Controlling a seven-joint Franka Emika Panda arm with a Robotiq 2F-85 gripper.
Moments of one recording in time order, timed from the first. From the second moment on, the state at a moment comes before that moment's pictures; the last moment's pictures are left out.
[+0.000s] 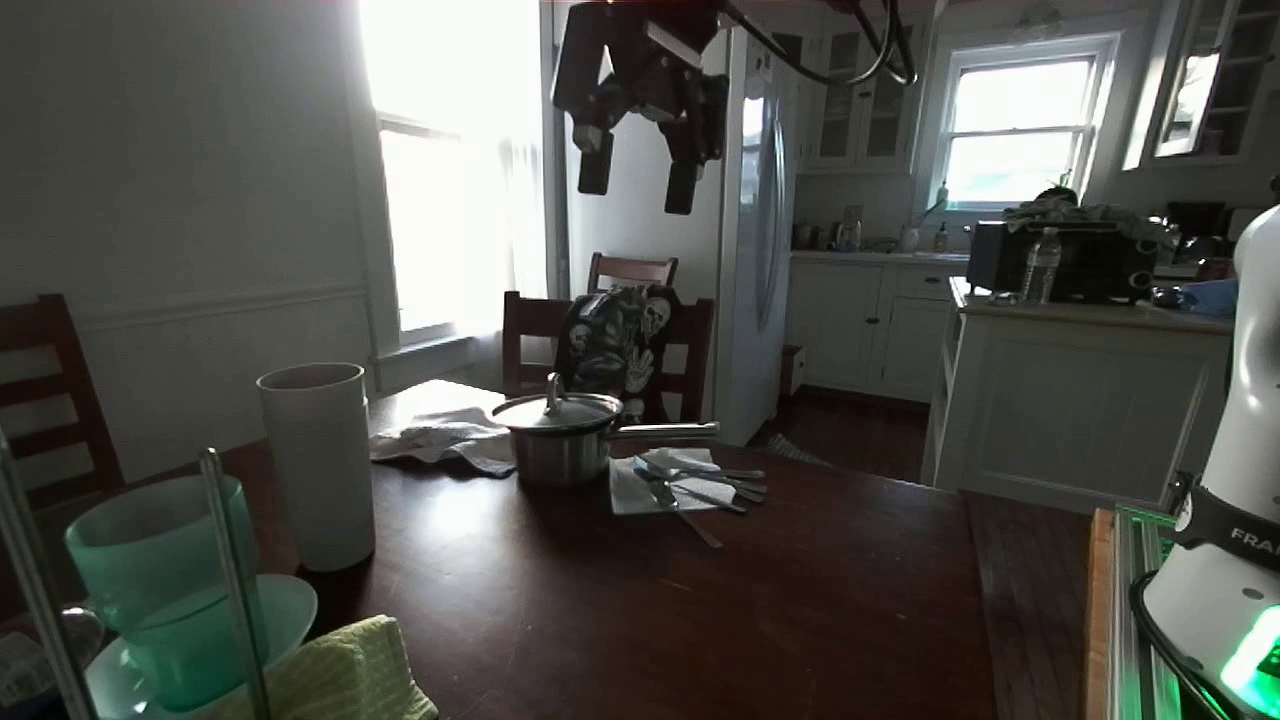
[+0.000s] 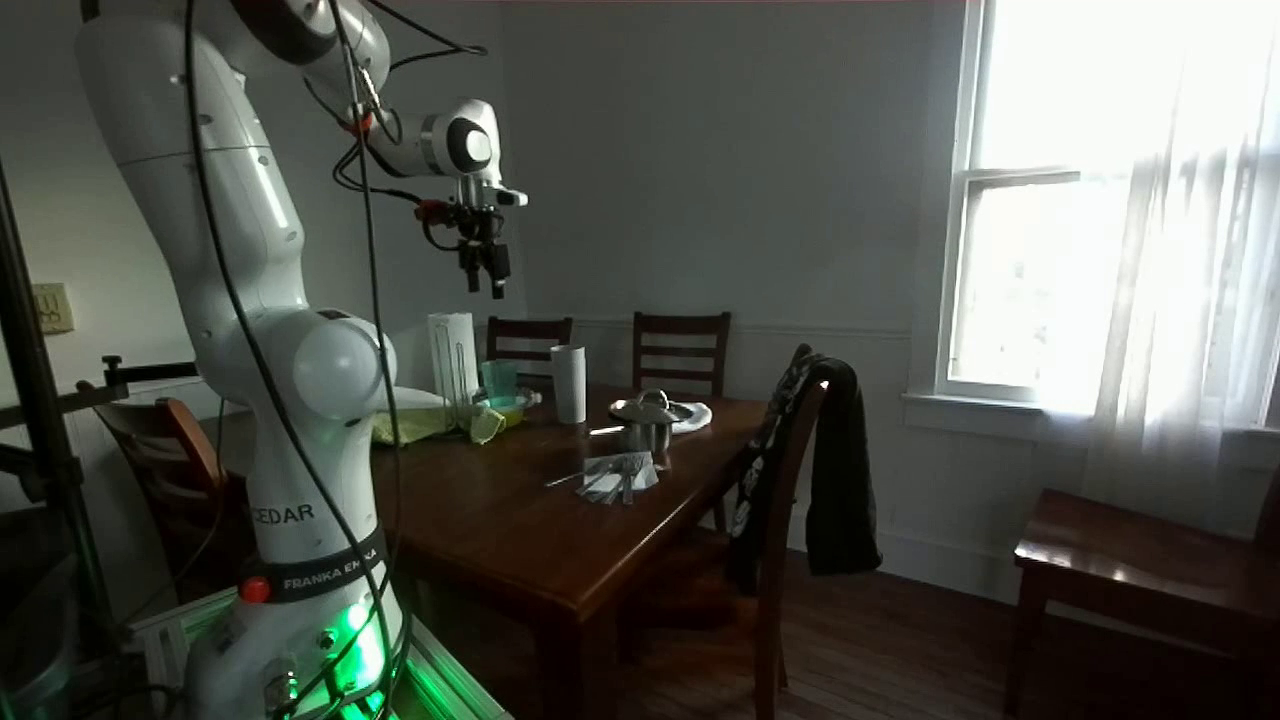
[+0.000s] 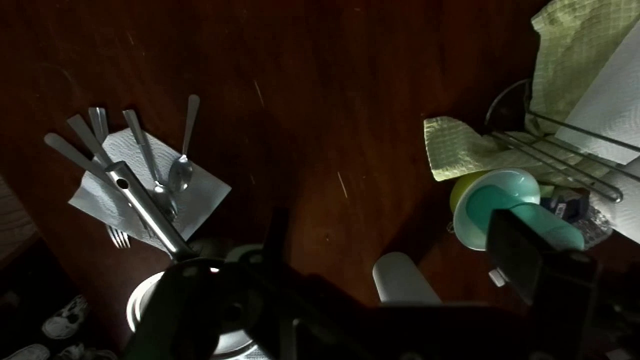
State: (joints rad) arm 0.21 -0.23 0.40 -2.09 0.16 2.00 0.57
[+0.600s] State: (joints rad) arm 0.26 -0.10 0.47 -1.97 0.03 2.00 0.75
